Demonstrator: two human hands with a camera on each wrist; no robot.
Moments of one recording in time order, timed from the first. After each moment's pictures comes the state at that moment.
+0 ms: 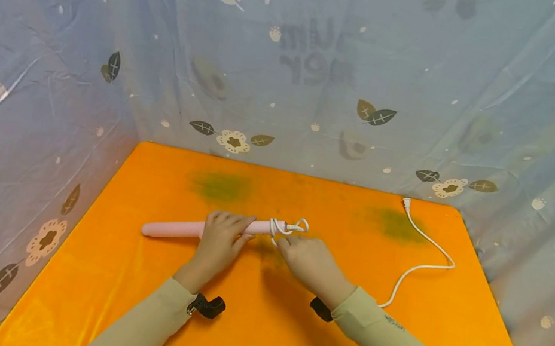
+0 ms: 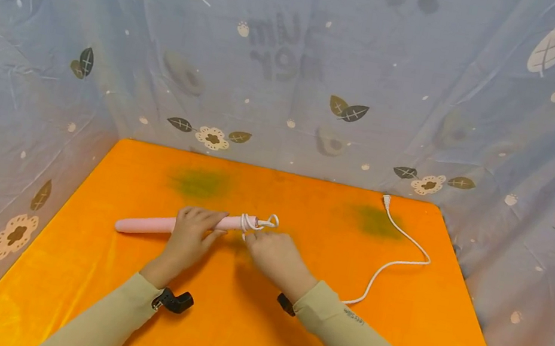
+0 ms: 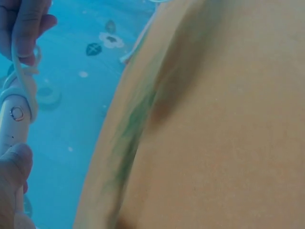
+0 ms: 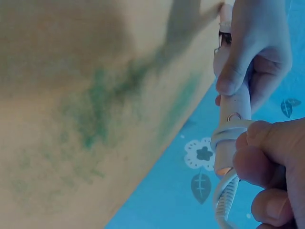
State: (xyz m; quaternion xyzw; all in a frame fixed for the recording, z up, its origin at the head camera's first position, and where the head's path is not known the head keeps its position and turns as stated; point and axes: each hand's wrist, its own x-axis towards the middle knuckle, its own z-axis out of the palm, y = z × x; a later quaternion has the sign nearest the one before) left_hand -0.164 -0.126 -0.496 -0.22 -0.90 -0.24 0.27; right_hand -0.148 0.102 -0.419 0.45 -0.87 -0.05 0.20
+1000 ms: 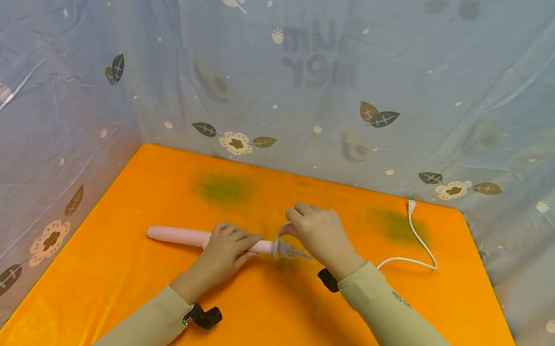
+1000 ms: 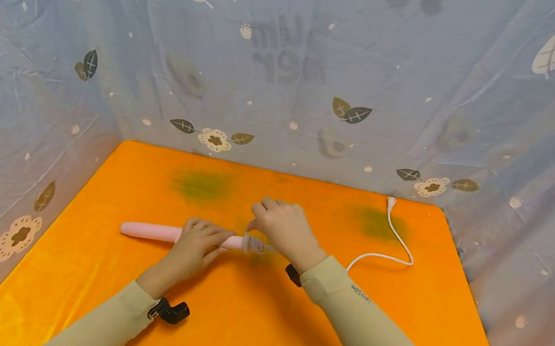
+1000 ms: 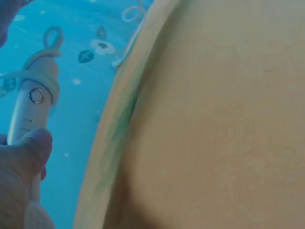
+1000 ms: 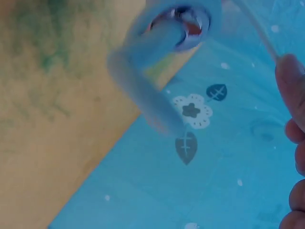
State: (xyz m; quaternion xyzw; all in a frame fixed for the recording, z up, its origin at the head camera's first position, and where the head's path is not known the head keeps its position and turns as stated) left_hand -0.149 -0.129 -0.498 -0.31 -0.89 -0.23 0.24; right_hand -0.187 0.105 -0.385 0.46 -0.84 0.05 0.28
